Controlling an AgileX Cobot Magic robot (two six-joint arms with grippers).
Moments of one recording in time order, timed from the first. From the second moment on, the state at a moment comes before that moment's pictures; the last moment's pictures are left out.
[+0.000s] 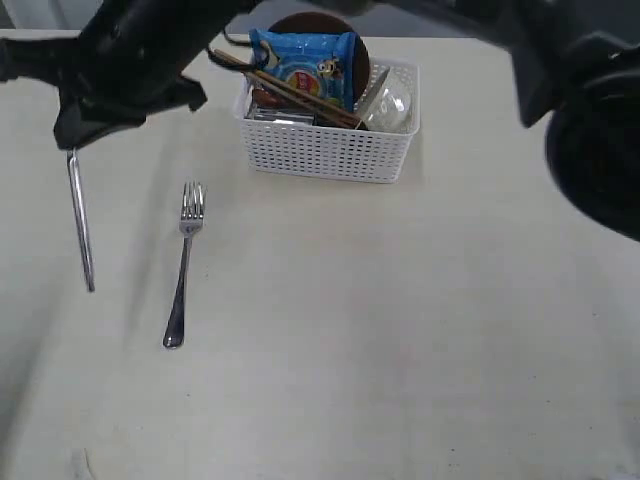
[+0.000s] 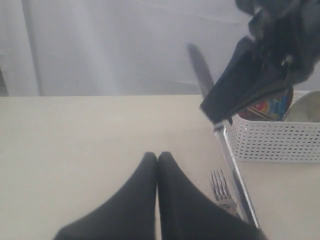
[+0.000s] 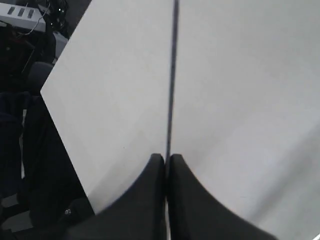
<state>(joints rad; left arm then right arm) -0.16 0.00 0.00 -0.03 0.22 -0.04 0.82 2.22 -1.99 0.75 0.94 -0.15</state>
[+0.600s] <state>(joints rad) -0.16 0.00 0.00 -0.03 0.22 -0.04 0.82 2.36 -1.99 0.73 0.95 0.12</state>
